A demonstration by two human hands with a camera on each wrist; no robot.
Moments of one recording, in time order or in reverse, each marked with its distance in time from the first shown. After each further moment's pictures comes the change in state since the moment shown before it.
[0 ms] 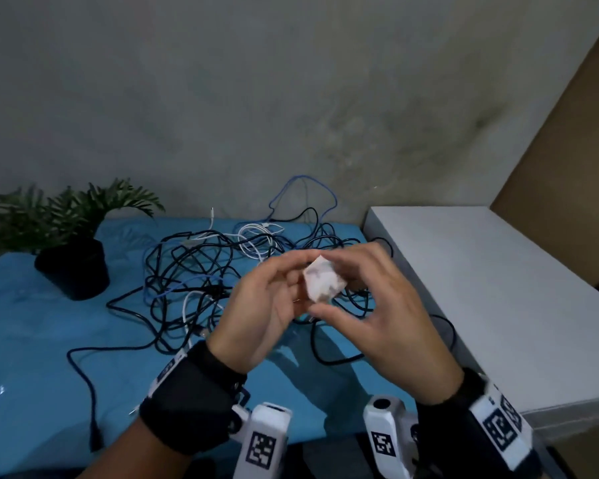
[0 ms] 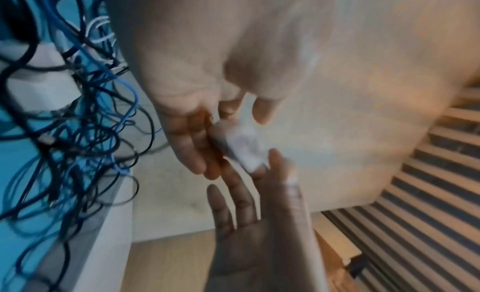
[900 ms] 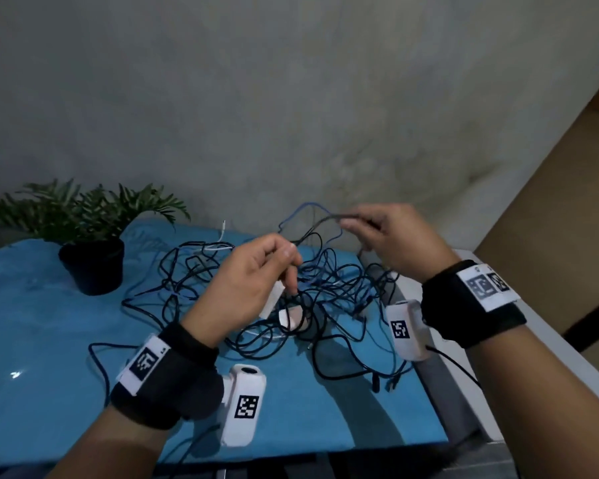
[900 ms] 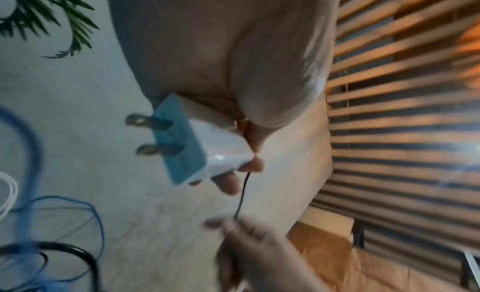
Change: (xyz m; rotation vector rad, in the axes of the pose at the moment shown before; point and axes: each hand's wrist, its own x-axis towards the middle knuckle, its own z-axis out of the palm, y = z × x) left_hand -0.011 0.053 -0.039 0.631 0.071 0.385; right_hand 0.124 -0.007 -0.039 -0.419 -0.199 -0.024
